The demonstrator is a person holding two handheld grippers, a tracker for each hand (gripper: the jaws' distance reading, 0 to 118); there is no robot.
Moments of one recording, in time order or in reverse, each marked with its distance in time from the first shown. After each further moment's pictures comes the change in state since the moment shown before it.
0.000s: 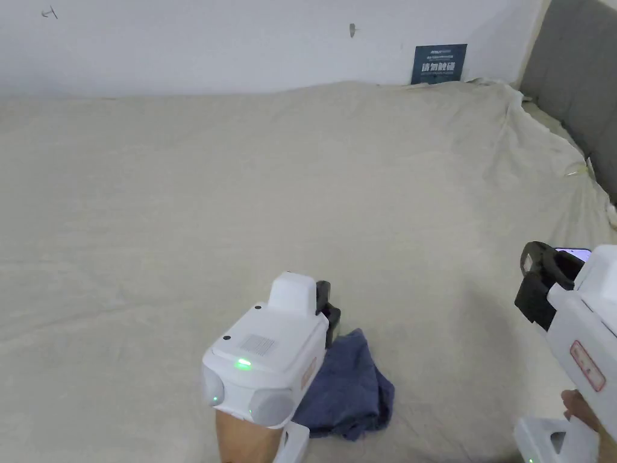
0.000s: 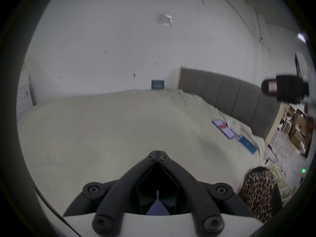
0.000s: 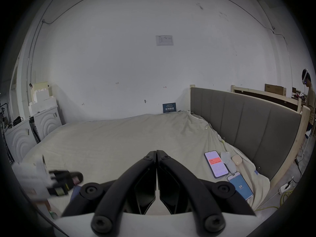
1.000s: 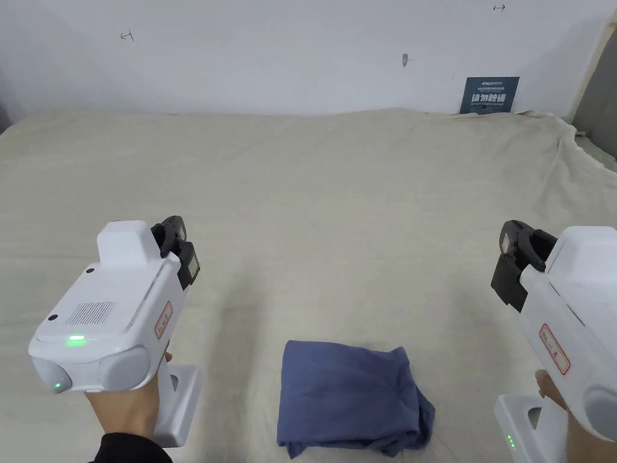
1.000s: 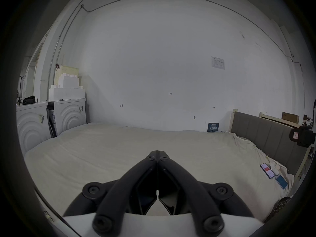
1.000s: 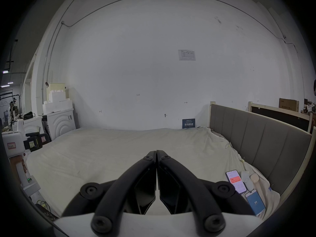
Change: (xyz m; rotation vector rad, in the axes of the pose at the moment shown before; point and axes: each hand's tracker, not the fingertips) left arm -0.146 0.049 0.106 0.284 0.430 0.093; right arm -0.077 0.030 0.001 0.114 0.131 0.071
